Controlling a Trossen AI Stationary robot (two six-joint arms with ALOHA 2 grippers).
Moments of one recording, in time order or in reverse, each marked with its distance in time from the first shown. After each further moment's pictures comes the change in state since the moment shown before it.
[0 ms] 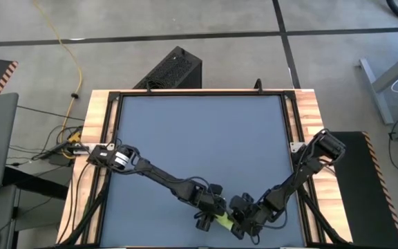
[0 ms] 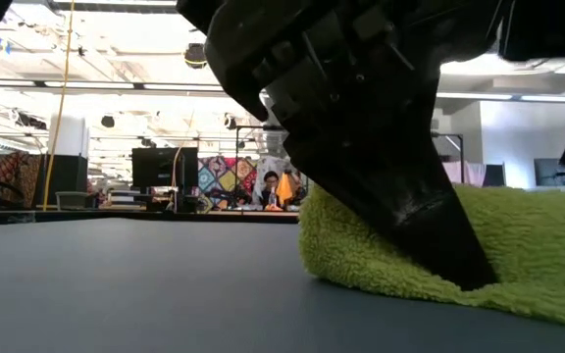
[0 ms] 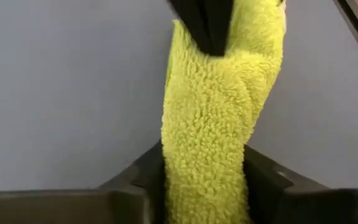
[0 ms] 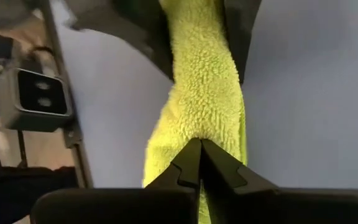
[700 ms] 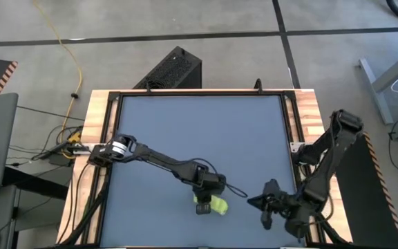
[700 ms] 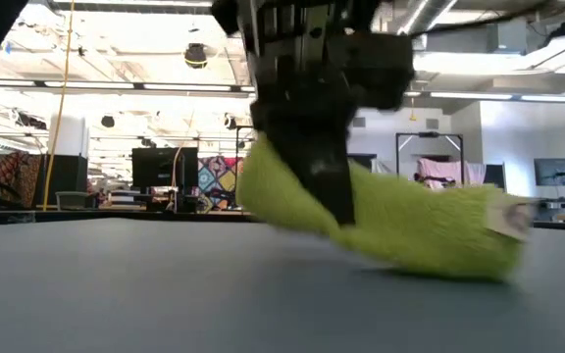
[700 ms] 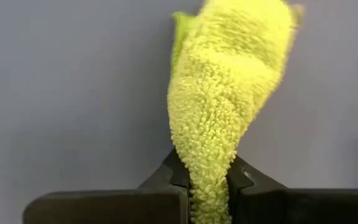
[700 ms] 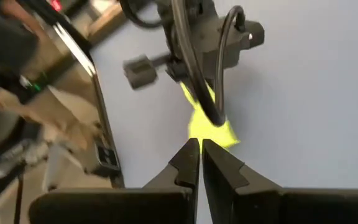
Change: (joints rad) left arm 0.136 -0.095 -0.006 -0.213 0.204 -0.278; right arm 0.237 -0.410 0.000 -0.450 0.514 0.199
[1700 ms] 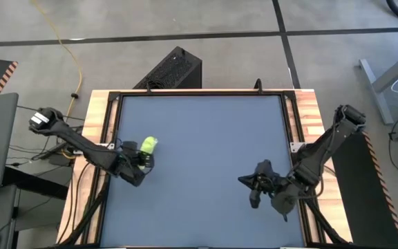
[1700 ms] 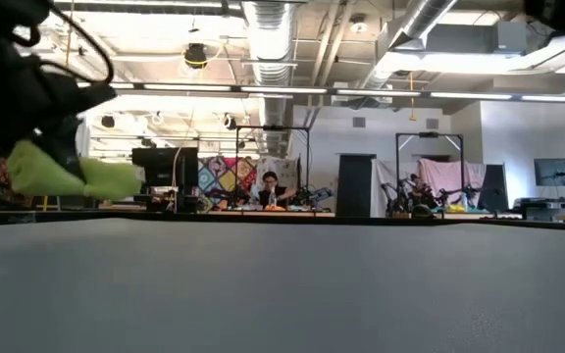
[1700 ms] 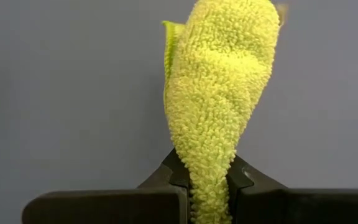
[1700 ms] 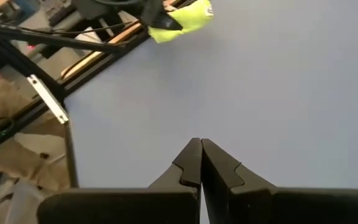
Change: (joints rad) left arm -0.230 -1.062 -1.143 -0.195 -0.921 -1.576; right arm -0.216 -0.110 0.000 0.025 0.018 -0.258
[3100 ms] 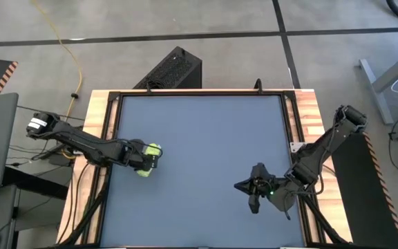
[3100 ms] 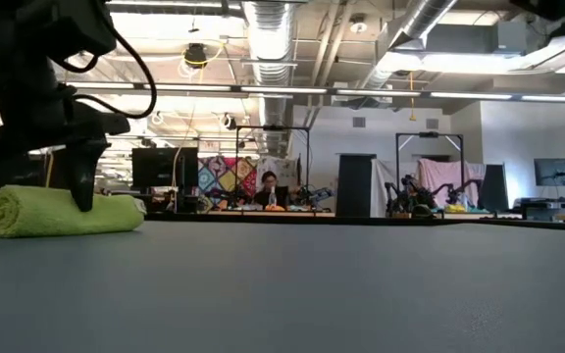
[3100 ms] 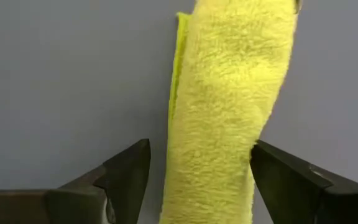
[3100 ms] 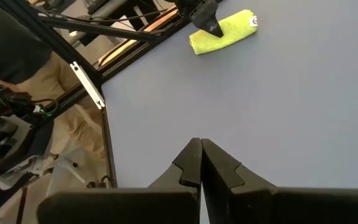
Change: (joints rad) left arm 0.239 0.013 -0.017 0.106 0.377 0.284; right arm -0.032 0.000 0.000 0.164 -0.134 -0.137
